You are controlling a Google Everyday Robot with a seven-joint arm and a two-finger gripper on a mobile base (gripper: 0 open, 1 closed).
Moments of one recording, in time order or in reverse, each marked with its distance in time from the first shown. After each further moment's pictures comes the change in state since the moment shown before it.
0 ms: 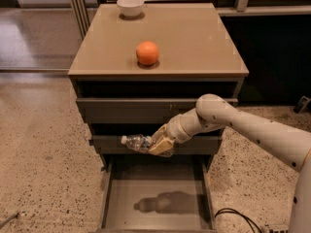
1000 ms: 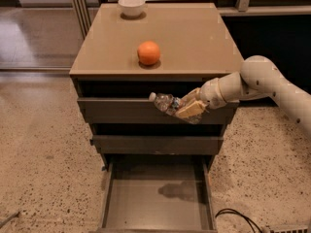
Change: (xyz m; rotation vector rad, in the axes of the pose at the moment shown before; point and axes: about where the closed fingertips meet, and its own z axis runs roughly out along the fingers) arm -0.034 -0.069 -0.164 0.141 -0.101 0.046
